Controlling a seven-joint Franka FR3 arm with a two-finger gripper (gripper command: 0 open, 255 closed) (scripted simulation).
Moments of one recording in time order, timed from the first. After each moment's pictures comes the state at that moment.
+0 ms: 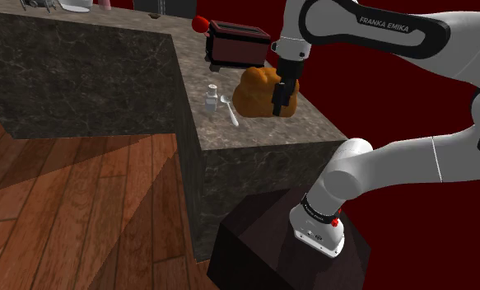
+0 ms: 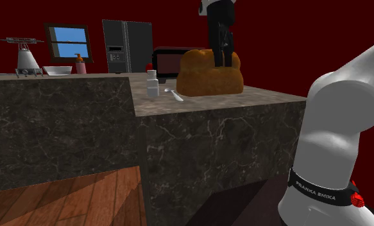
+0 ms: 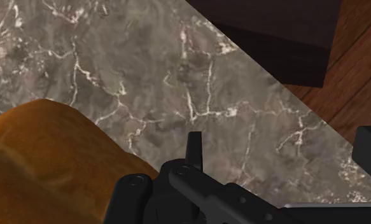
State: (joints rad) arm 0.02 -0.80 0.01 -2.43 0.02 1.48 -0.13
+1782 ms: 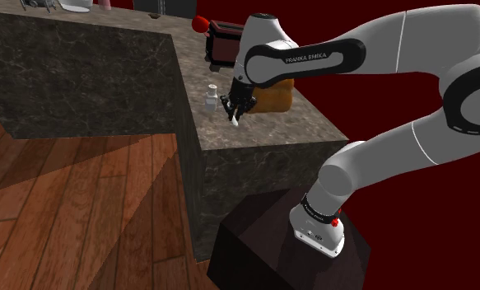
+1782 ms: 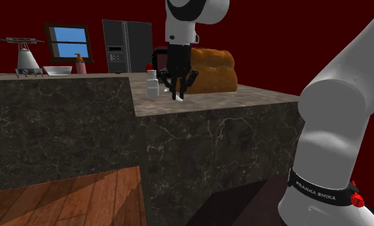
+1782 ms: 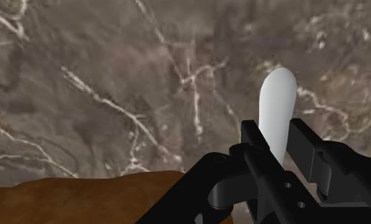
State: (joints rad) arm -0.18 -0.51 0.30 -2.51 0.10 2.13 0.61
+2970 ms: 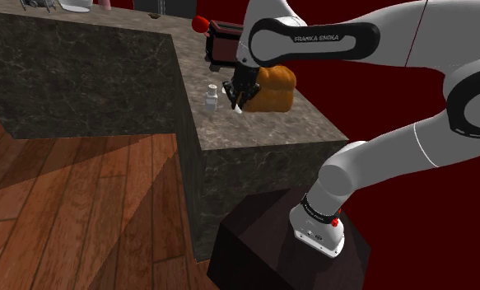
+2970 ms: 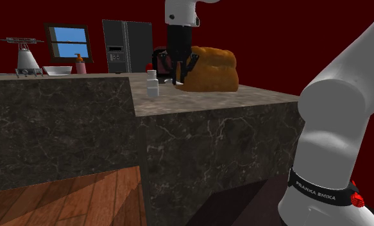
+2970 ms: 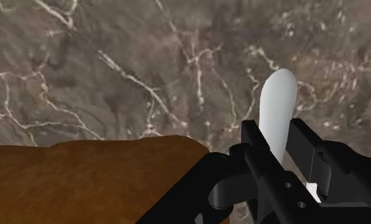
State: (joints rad) arm -0.18 -0.54 0.29 -2.40 0.09 1.97 0.60
